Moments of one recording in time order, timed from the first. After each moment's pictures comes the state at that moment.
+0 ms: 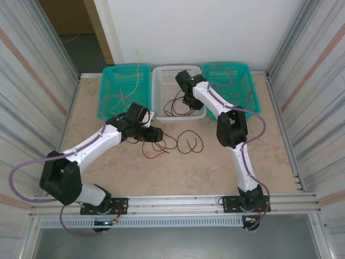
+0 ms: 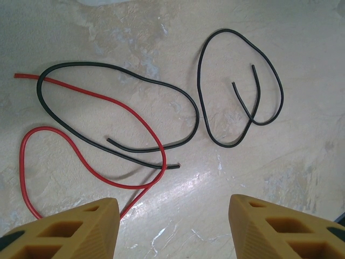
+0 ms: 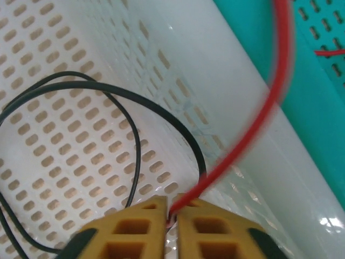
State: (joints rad) left arm -0.55 1.41 1.03 -0.63 0.28 -0.38; right arm 0.51 2.38 2.23 -1.19 0.35 1.06
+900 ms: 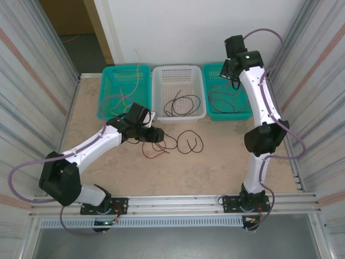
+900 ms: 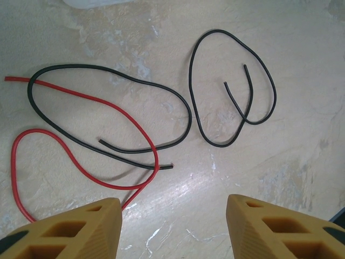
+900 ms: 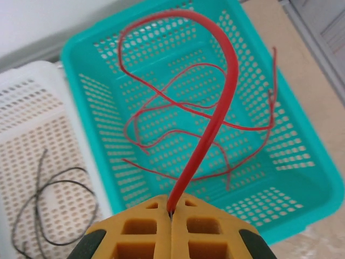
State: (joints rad) left arm -0.58 1.41 1.02 -0.62 0.28 -0.39; right arm 0.21 2.00 2.31 -1.28 0.31 0.54
